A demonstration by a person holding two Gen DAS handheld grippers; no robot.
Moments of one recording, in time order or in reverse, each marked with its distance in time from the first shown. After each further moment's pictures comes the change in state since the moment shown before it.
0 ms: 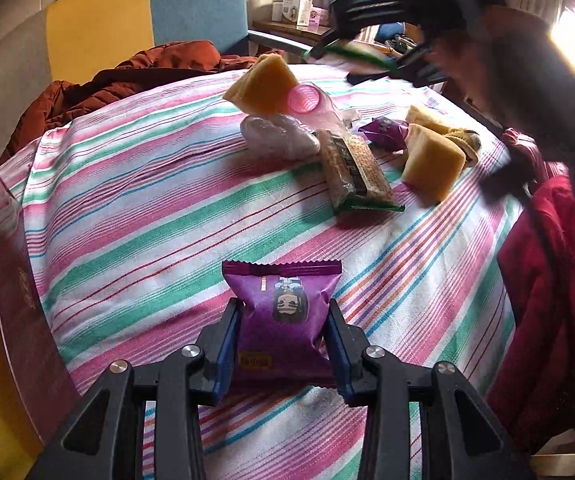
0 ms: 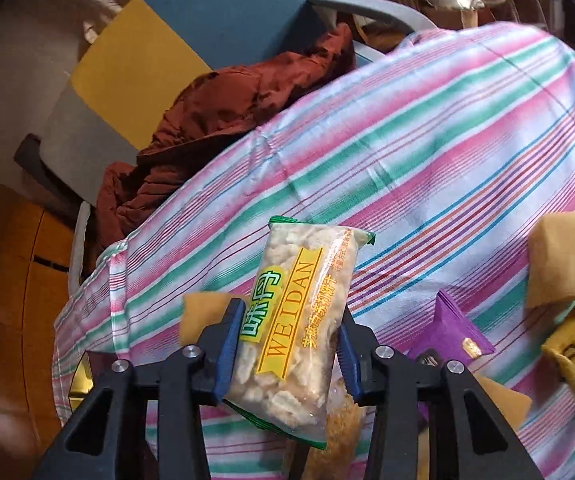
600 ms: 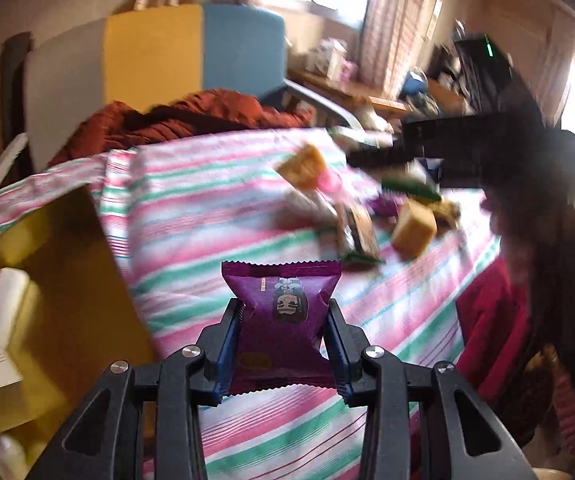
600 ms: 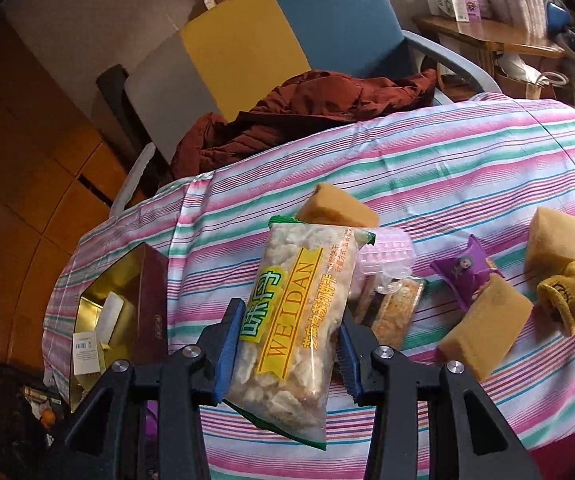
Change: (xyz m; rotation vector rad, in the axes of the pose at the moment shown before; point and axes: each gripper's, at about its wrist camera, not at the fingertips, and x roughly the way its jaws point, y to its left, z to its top) left arm -0.111 0.028 -0.007 -0.143 -0.178 0.034; right arm -0.064 0.058 -0.107 -0.306 -0.050 0.092
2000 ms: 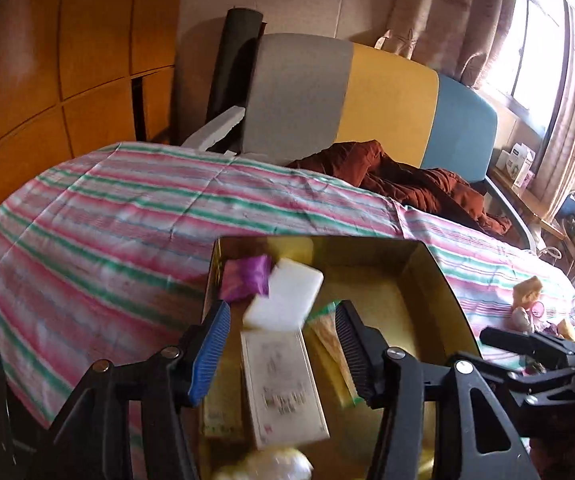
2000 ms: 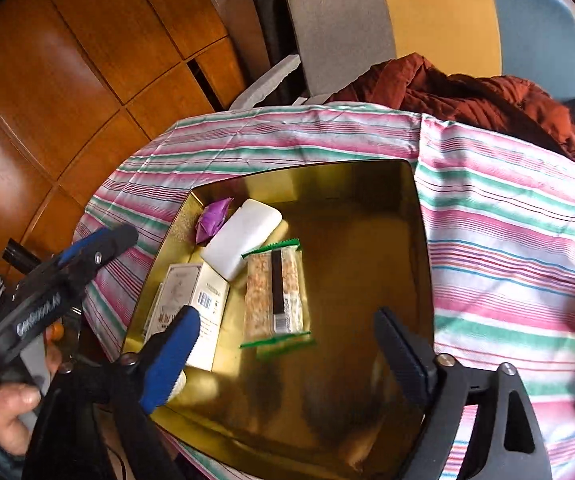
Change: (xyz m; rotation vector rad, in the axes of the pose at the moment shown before) left arm -0.110 0.243 -0.031 -0.438 -0.139 0.461; right arm 0.106 0.260 -0.071 -0.392 0.156 0.160
